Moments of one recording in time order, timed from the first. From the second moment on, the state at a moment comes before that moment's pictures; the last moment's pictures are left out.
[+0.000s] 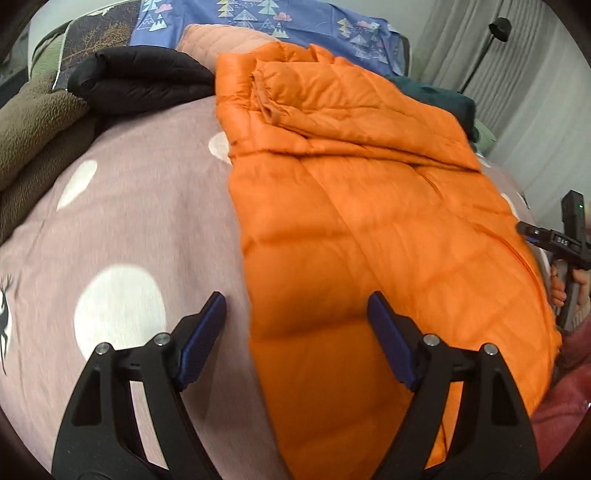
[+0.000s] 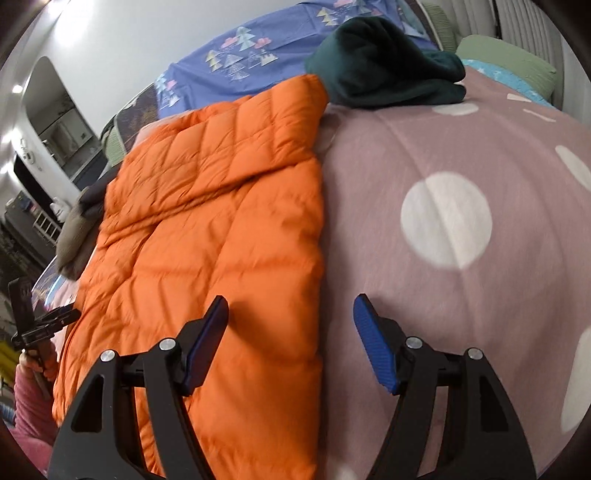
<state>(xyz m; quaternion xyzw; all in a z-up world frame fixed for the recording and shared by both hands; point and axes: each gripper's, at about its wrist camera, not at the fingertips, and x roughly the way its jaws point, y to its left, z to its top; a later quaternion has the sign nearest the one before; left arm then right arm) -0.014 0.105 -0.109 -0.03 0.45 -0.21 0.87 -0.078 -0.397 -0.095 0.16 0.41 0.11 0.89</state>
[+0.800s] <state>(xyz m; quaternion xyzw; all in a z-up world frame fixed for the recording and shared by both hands) -0.113 0.106 -0.082 -0.14 0.39 -0.25 0.87 -0.188 -0.382 -0.081 0.22 0.36 0.21 0.88</state>
